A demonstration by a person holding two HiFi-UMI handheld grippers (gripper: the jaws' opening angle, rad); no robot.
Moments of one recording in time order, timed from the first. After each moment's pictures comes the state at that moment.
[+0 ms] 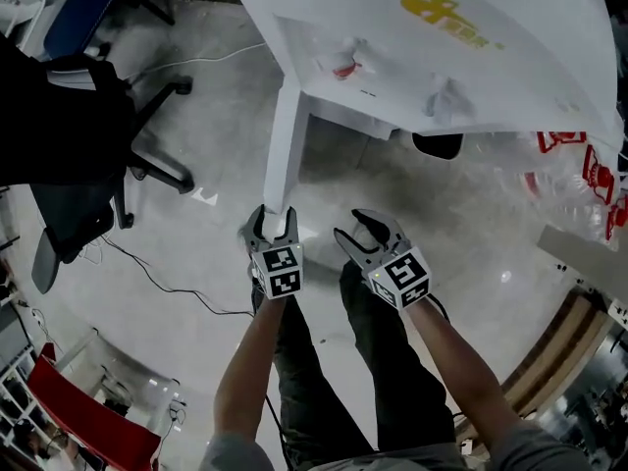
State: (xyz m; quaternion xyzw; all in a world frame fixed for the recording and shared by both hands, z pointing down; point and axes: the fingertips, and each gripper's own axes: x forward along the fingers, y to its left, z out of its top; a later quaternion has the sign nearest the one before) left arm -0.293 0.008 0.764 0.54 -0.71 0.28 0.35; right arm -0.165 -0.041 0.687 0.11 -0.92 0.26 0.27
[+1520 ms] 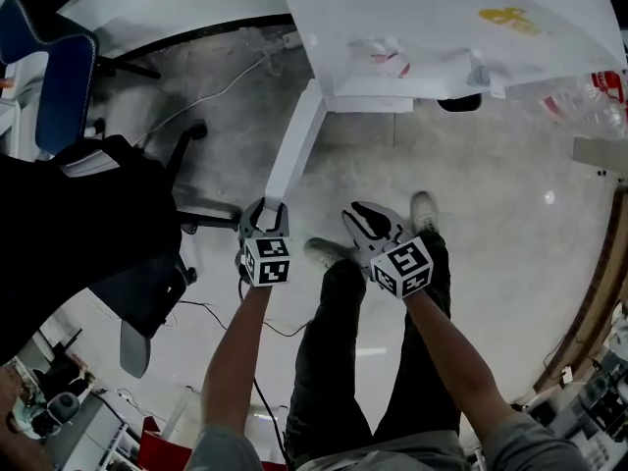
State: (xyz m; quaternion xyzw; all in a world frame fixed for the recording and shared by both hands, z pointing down) left arm -0.452 -0.006 0.774 0.69 -0.53 0.41 0.29; right arm -0.294 -0.023 0.692 0.30 -0.87 0.34 0.19
